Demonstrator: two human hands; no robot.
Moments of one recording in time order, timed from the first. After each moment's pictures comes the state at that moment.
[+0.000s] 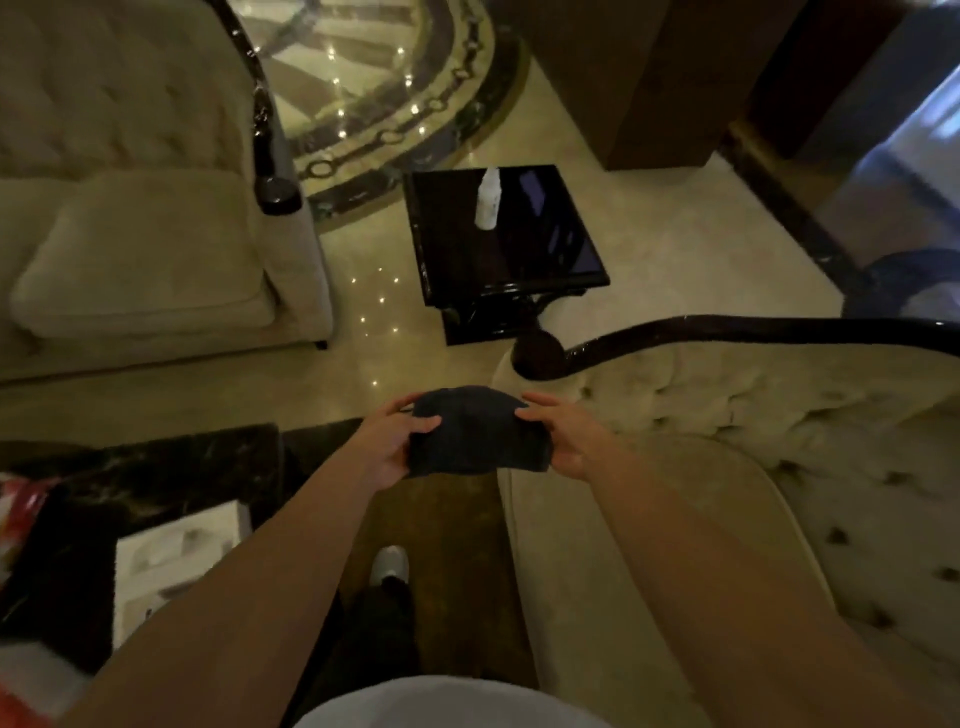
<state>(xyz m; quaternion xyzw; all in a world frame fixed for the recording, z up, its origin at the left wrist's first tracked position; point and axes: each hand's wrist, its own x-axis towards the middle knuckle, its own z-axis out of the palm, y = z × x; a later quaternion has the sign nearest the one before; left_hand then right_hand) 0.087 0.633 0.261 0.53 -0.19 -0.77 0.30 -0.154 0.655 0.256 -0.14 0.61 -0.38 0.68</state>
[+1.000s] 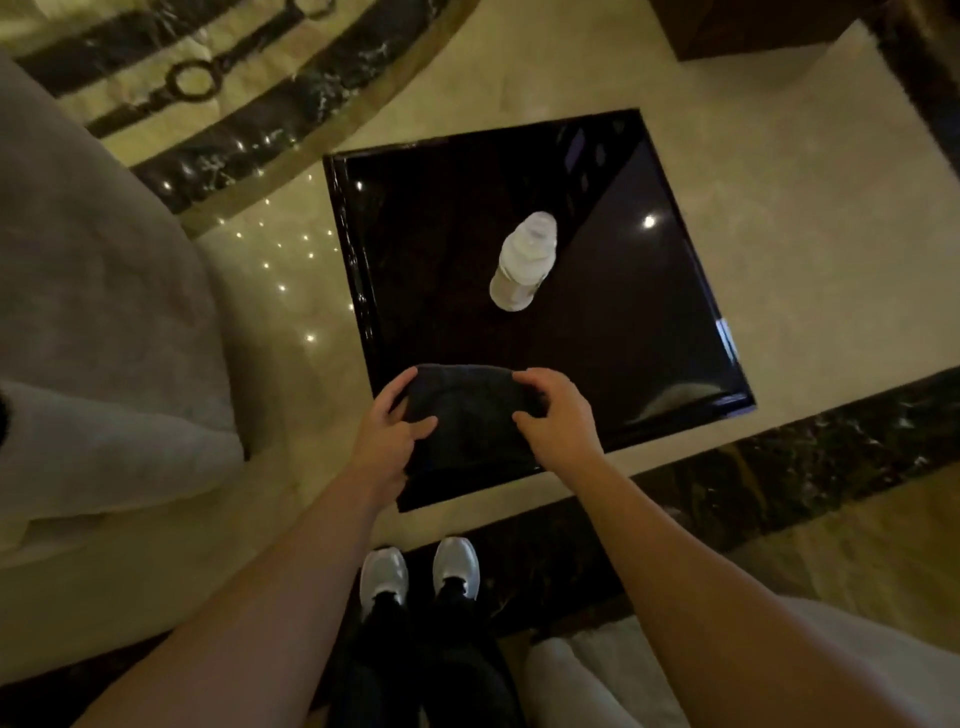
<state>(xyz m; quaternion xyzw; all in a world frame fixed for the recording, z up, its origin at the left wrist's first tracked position) -0.033 -0.033 -0.024 0.59 -0.20 -0.72 0.30 -0.241 -0.004 -0.012 -0.45 0.75 -0.22 0.43</state>
